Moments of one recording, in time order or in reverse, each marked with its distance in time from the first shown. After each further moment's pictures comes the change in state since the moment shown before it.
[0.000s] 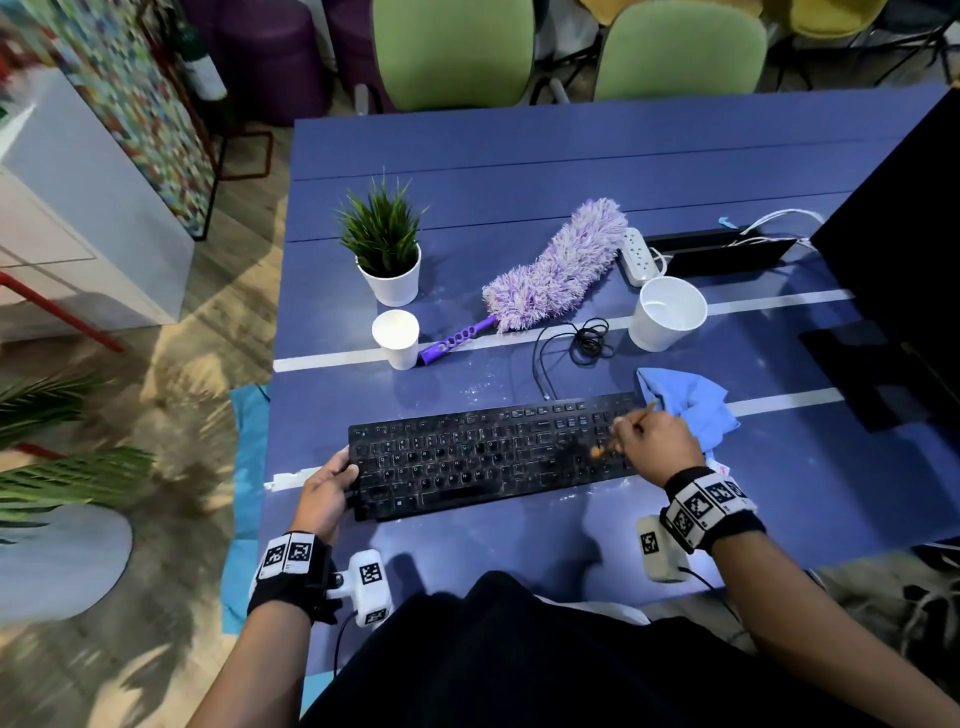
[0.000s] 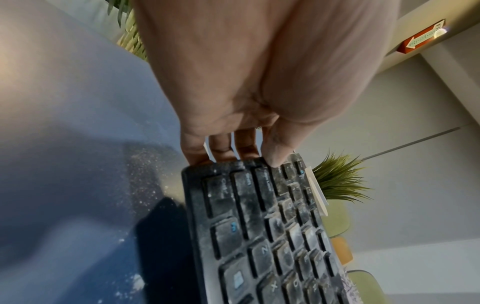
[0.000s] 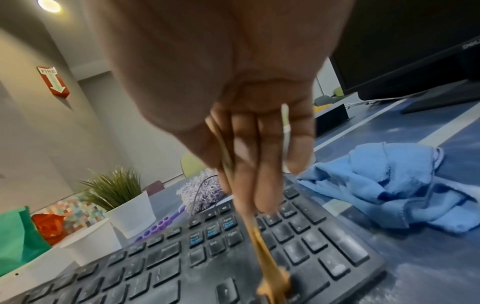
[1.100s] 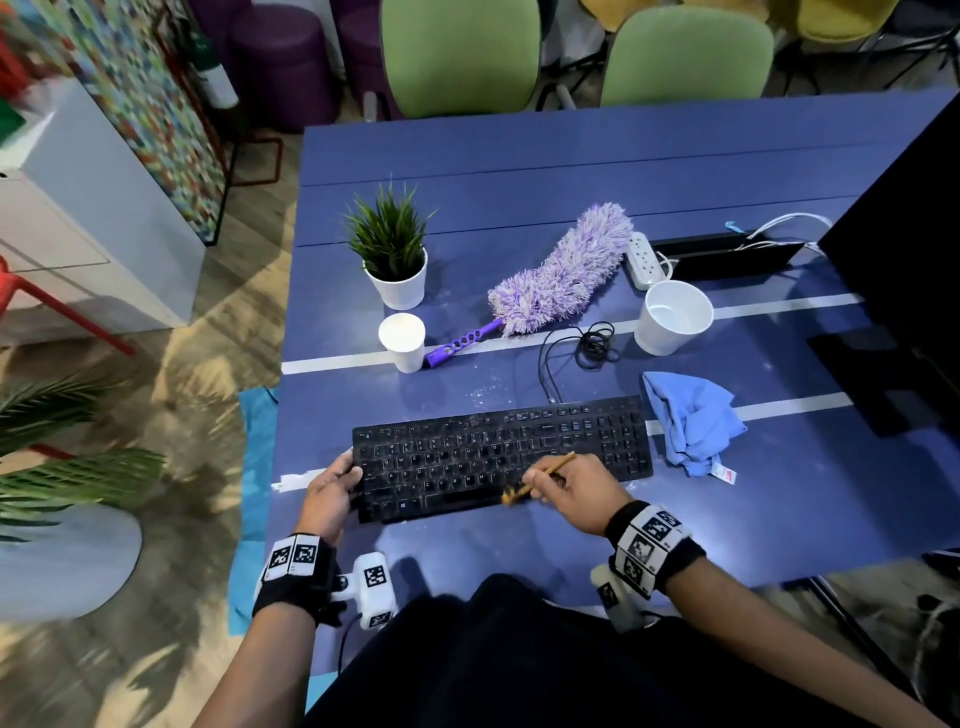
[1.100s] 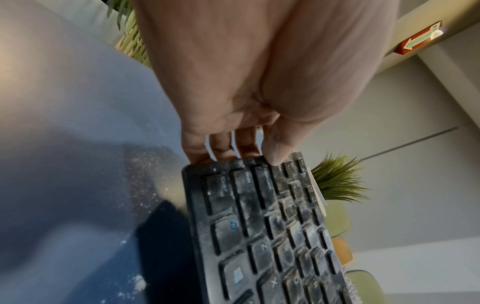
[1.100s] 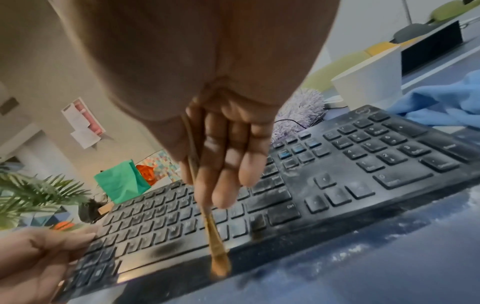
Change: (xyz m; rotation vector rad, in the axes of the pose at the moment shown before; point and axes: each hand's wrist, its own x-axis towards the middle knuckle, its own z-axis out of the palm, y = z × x) left_hand -0.004 0.003 -0.001 -0.001 -0.001 -0.010; right_hand -0.048 -0.044 0.054 0.186 -0.333 -0.482
